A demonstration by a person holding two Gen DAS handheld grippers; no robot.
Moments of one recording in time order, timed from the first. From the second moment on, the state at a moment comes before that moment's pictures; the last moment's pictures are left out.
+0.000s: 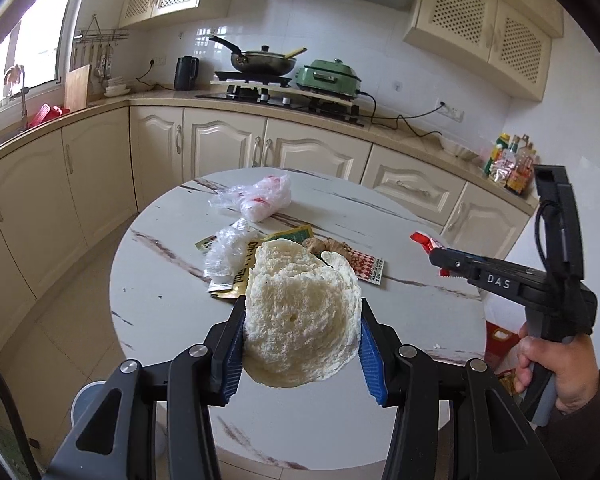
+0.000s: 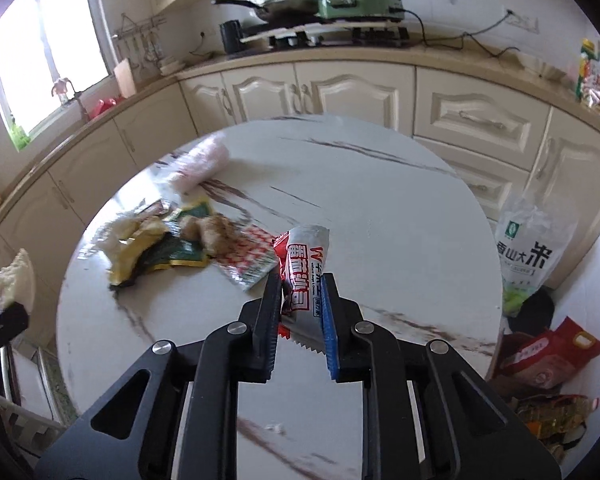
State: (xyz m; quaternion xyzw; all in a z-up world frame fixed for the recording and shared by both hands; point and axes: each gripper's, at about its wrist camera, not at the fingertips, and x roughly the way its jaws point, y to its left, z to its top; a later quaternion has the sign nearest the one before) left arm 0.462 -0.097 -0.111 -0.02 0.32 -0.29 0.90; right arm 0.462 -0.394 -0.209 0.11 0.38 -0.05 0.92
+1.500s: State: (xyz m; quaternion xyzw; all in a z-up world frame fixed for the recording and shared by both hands) left arm 0.588 0.311 -0.345 -0.17 0.51 -0.01 0.84; right arm 0.677 0.074 -0.490 0.06 0.57 0.25 0.78
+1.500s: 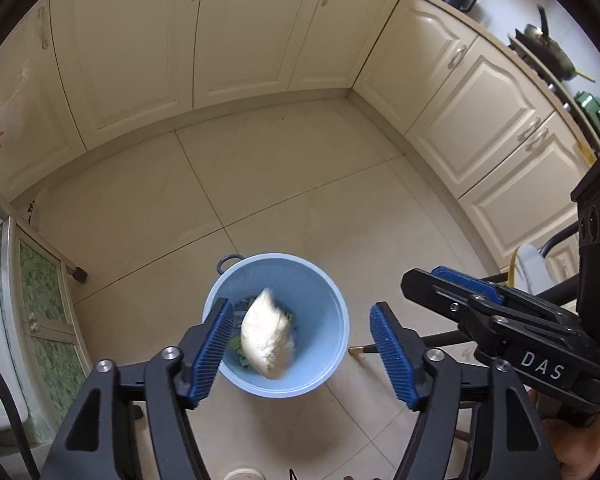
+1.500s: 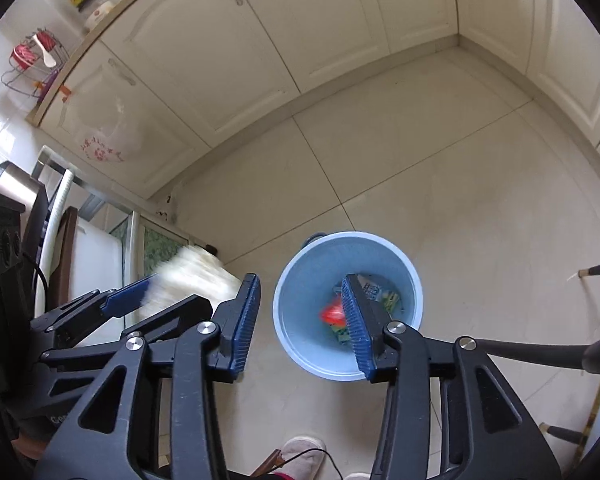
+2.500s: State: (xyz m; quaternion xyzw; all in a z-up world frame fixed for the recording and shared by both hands) left arm 0.284 0.127 -0.051 -0.05 0.16 0.02 0.98; right arm 0.397 -0.076 -0.100 0.00 0.23 0.12 0.97
